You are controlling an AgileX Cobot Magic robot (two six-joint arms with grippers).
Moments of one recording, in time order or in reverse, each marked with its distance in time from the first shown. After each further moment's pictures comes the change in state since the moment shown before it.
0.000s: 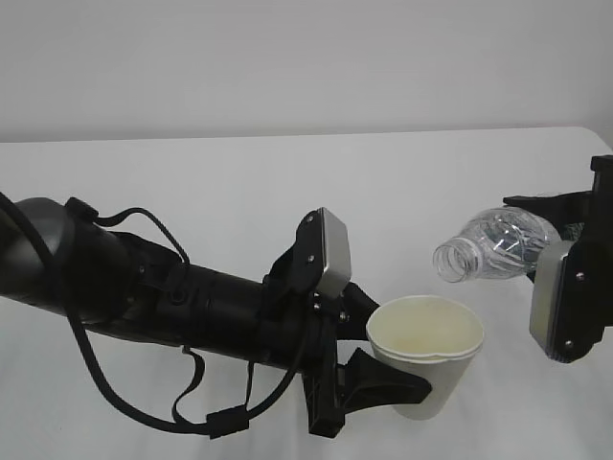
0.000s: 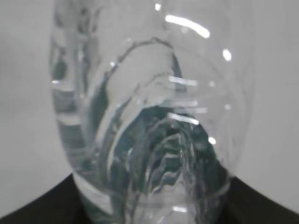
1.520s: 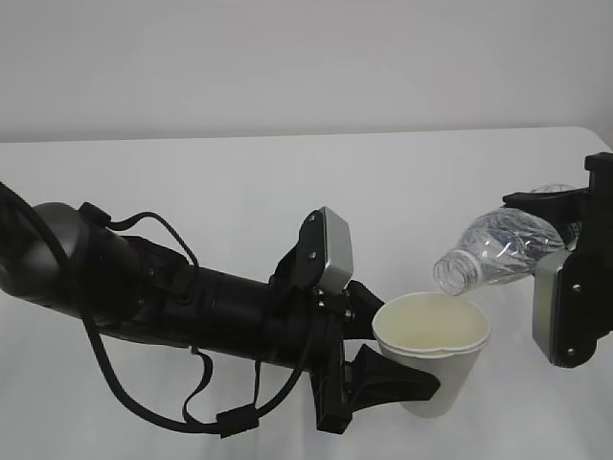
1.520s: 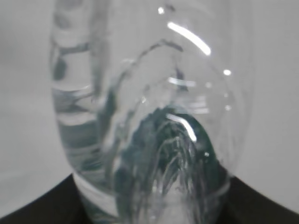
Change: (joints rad) left arm 0.000 0.034 -0.021 -0.023 -0.048 0.000; right arm 0.000 0.000 -0.002 0.012 0.000 -0.132
